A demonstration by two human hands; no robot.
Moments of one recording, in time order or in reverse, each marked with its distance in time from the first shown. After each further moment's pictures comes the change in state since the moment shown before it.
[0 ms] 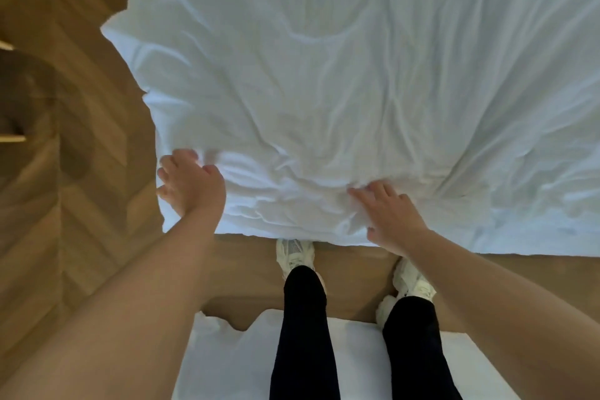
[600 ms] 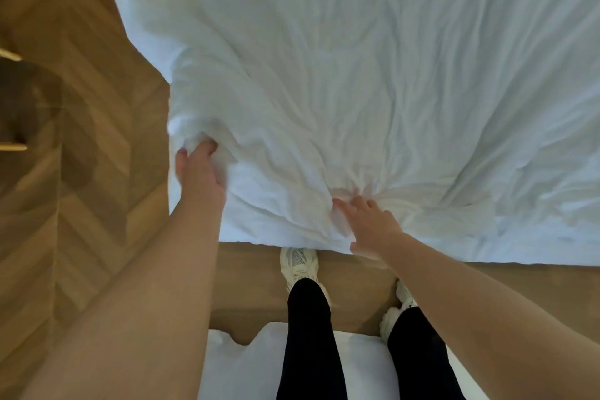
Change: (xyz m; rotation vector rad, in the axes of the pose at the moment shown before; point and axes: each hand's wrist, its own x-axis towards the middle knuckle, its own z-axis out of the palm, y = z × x) left_hand 0.034 0.002 -0.016 -1.310 -0.278 -0.502; right_hand 0.023 -0.056 -0.001 0.098 -0.143 0.047
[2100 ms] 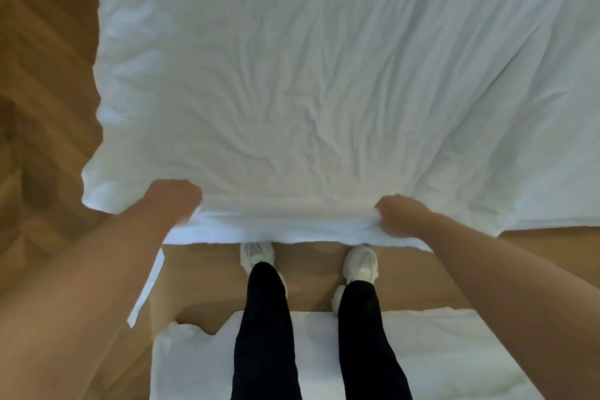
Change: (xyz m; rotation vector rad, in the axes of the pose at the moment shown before) left_hand -0.111 0.039 0.026 2.742 -0.744 0.518; right_hand -0.144 0.133 -0.083 0.103 -0.155 0.241
